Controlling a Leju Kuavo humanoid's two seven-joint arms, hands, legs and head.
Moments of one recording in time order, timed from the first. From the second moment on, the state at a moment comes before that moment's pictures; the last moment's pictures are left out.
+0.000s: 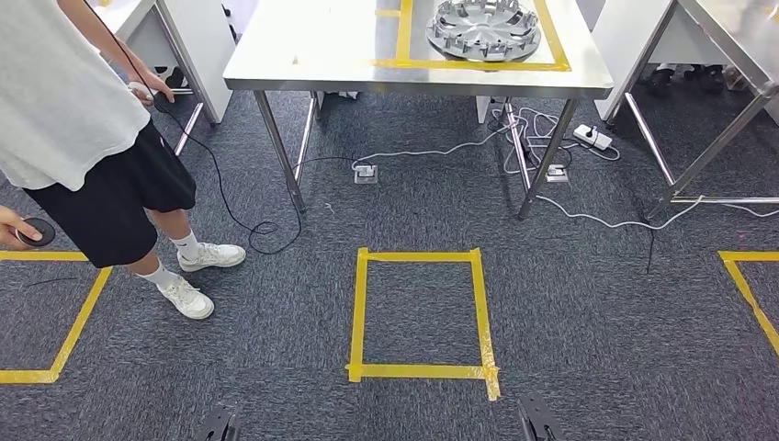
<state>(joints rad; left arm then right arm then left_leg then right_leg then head) -0.06 0.02 -0.32 -0.25 0.32 0.11 0.05 -0.02 -0.15 0.38 -0.44 -0.33 -0.10 -0.05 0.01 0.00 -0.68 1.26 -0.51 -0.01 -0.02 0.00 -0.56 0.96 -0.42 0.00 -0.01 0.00</state>
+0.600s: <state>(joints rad) -0.07 0.02 -0.33 -0.25 0.32 0.11 0.06 -0.03 -0.13 0.38 -0.35 -0.30 -0.12 -0.04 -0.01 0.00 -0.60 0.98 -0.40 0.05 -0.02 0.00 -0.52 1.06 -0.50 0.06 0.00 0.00</state>
